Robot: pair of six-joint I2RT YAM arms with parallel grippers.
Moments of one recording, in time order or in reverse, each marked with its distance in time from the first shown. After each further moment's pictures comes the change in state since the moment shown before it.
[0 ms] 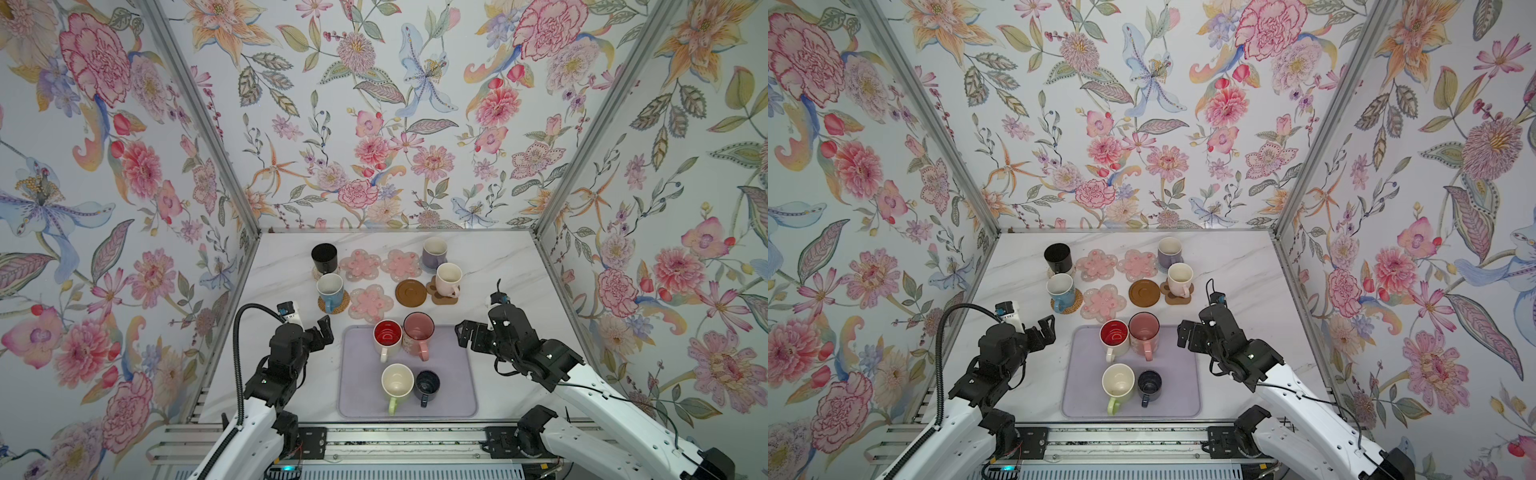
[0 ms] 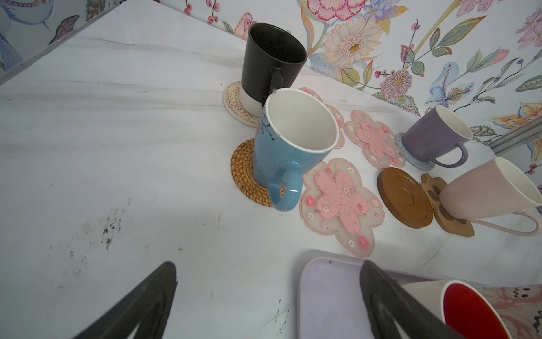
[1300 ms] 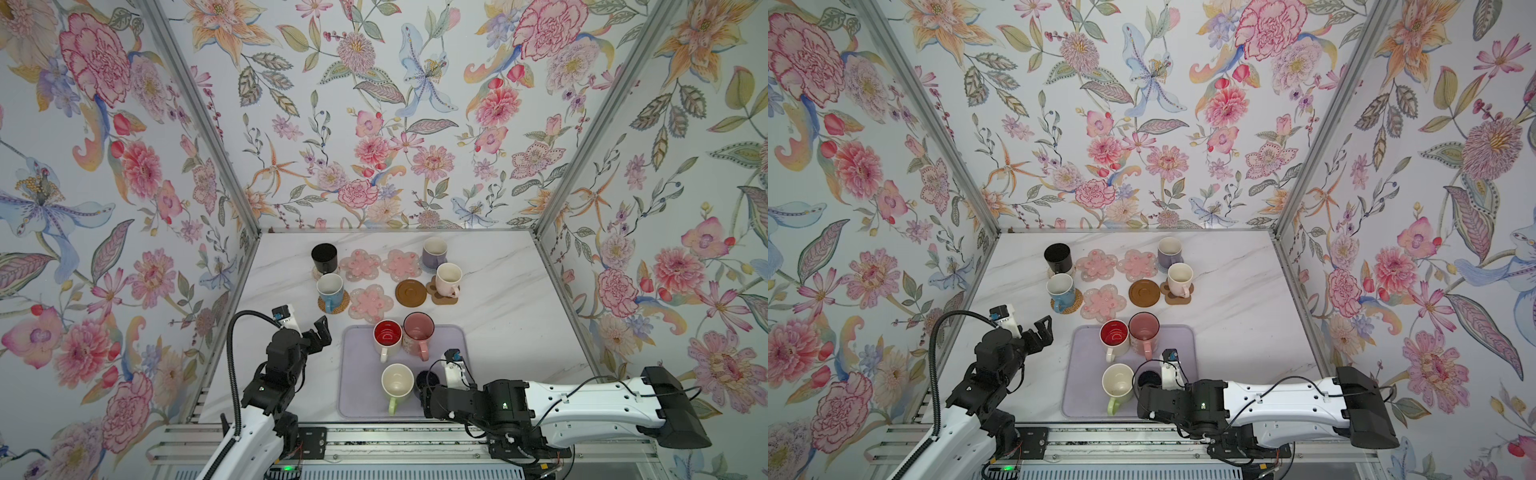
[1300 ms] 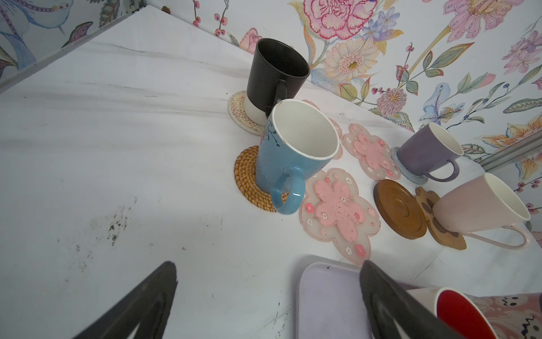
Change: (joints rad) left arm 0.002 -0.083 -0.037 0.000 -0.021 -0.034; right arm 0.830 0.246 -0.020 -0.081 0.244 0.623
